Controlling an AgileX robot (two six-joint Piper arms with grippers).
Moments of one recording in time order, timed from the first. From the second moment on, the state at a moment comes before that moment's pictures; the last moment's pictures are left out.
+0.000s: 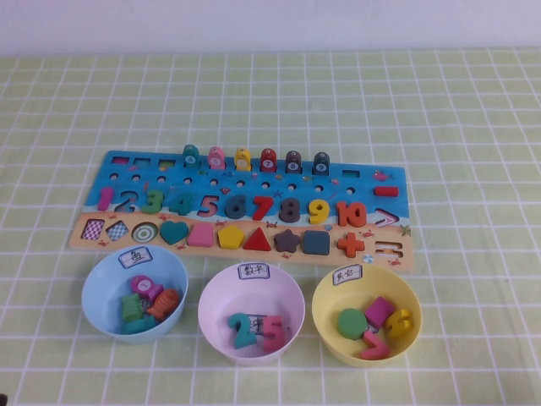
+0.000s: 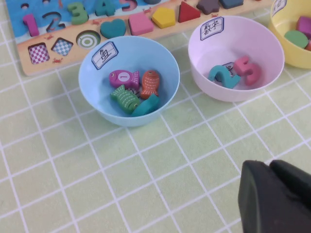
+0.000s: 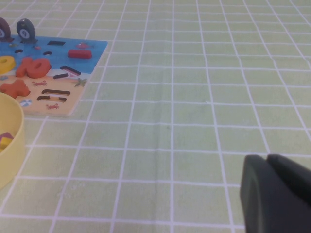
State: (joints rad) right arm 0.04 -0.01 0.03 0.11 0.37 -0.05; left arm -0.34 0.35 -0.68 -0.14 1.10 0.13
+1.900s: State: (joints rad) right arm 0.04 -0.01 0.03 0.11 0.37 -0.05; left arm -0.09 -0.01 0.03 -0.01 0.37 0.15
